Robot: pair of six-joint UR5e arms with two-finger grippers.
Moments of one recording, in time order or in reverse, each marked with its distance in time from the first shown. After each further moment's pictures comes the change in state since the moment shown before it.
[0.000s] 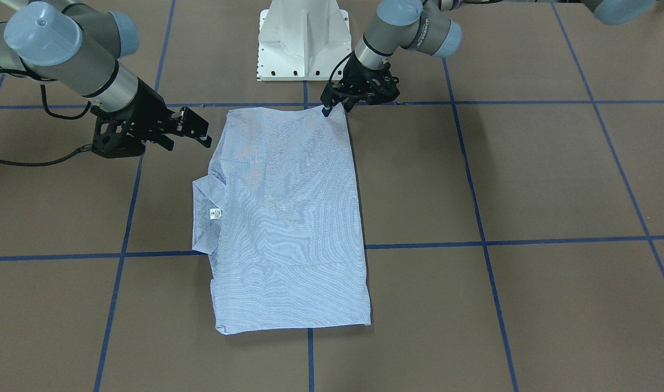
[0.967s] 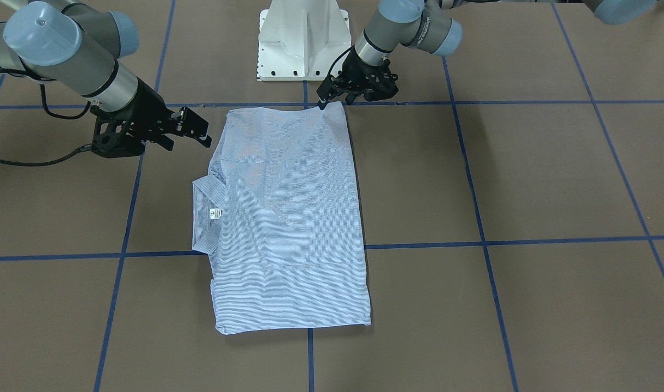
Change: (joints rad) left arm 0.002 0.005 -0.014 -0.016 -0.022 0.000; right arm 0.000 -0.001 0.001 0.002 0.000 0.000
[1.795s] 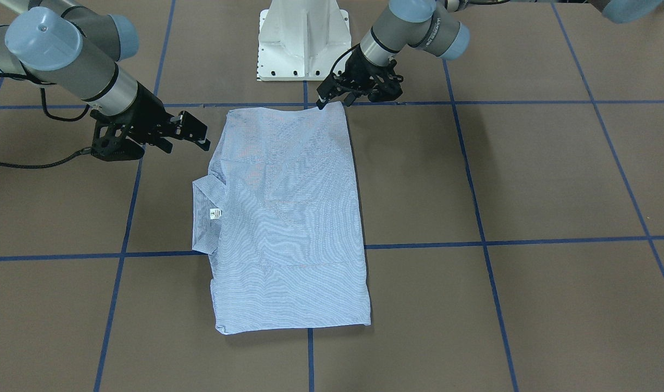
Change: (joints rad) left arm -0.024 0.006 -0.010 -0.058 -0.032 0.005; right arm 0.000 -0.001 -0.012 0.001 -0.003 0.000
